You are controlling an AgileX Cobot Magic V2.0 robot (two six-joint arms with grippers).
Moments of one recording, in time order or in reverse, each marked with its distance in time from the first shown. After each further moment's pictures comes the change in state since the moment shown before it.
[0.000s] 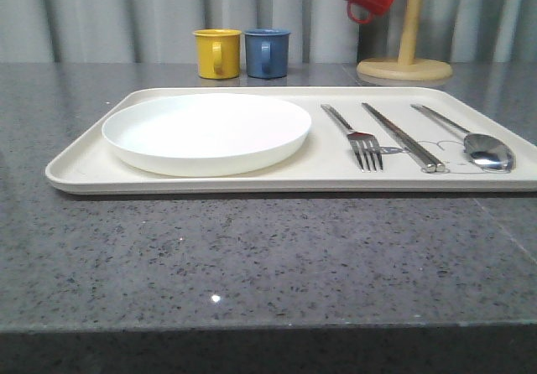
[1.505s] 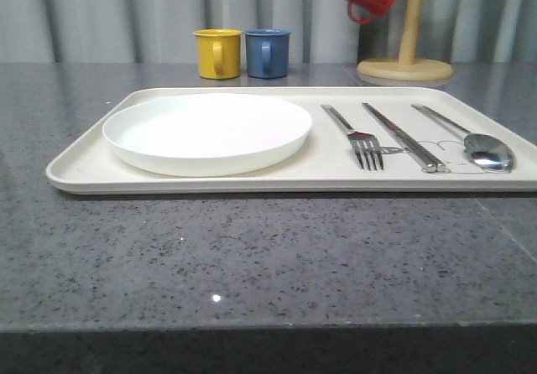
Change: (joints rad) left arm 0.000 0.000 0.000 0.001 -0.007 0.000; right arm -0.290 -0.457 0.660 -0.009 -0.824 0.000
